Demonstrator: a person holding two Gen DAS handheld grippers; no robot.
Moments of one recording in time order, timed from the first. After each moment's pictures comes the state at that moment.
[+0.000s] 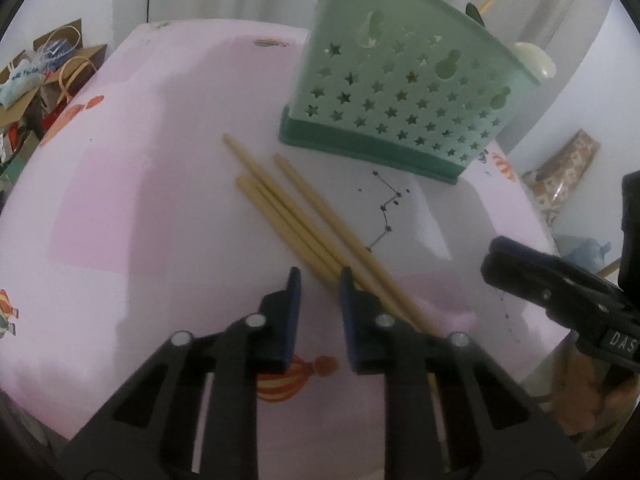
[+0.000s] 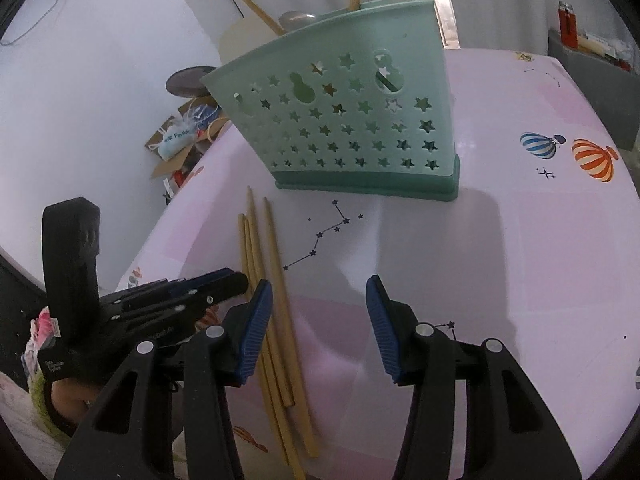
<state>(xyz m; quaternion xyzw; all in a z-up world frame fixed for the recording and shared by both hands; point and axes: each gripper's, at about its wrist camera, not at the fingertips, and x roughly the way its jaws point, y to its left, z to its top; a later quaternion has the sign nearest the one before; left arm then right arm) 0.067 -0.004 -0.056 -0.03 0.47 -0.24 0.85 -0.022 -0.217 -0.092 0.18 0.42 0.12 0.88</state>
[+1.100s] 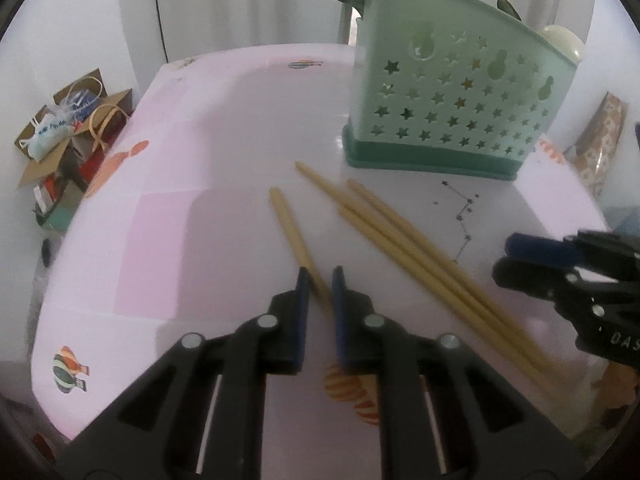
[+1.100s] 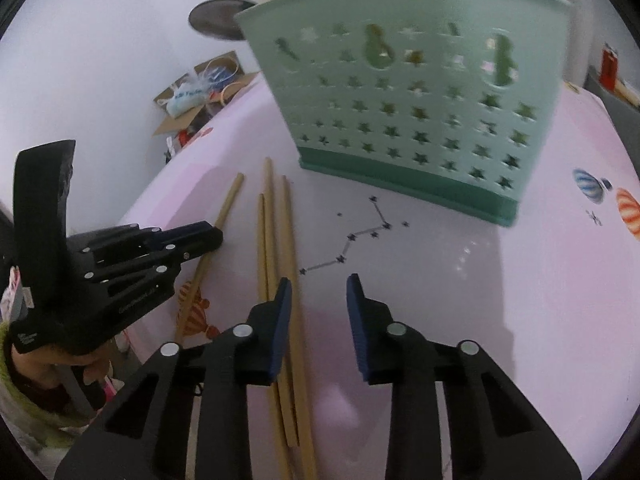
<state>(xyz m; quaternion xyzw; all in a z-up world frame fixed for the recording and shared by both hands) 0.086 0.010 -0.056 0.08 0.43 -0.19 0.88 0.011 -0.174 -0.104 0.09 0.44 0.15 0.88</state>
